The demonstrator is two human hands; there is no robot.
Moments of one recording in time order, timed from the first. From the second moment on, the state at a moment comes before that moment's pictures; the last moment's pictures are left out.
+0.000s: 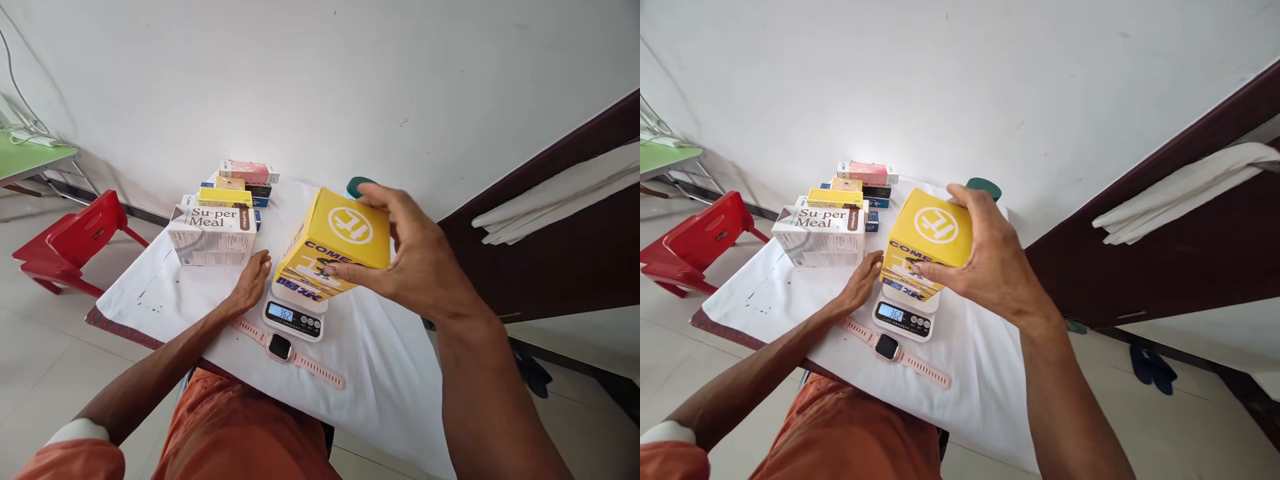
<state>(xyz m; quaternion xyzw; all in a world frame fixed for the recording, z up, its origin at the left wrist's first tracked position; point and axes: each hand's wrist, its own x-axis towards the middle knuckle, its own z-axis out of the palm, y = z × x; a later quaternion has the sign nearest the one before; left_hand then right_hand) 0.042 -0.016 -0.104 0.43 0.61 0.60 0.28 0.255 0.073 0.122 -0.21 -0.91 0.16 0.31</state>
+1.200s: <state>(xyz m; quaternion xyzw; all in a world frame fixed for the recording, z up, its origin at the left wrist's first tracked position) 0.039 -0.022 -0.091 0.46 0.62 0.57 0.30 0.306 0.104 -0.096 -0.50 -0.60 0.44 0.44</state>
